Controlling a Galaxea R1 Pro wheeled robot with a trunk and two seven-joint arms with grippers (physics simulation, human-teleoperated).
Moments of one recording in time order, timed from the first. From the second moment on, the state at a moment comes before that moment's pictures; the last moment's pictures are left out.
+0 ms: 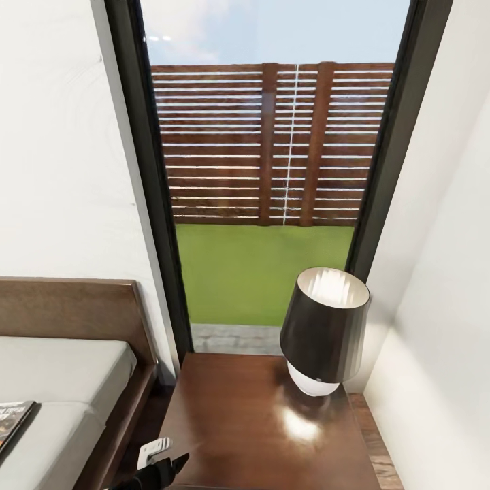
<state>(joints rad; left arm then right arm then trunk) -0.48 0.02 1.03 -0.15 -0.65 -0.07 -0.57 -0.38 -0.21 -0.11 -0.05 0.06 -0.06 0.53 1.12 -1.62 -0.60</state>
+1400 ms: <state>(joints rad) -0.48 0.02 1.03 -0.15 -0.65 -0.06 -0.57 -0.38 -0.21 -0.11 -0.05 0.05 -0.06 0.53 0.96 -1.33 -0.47</state>
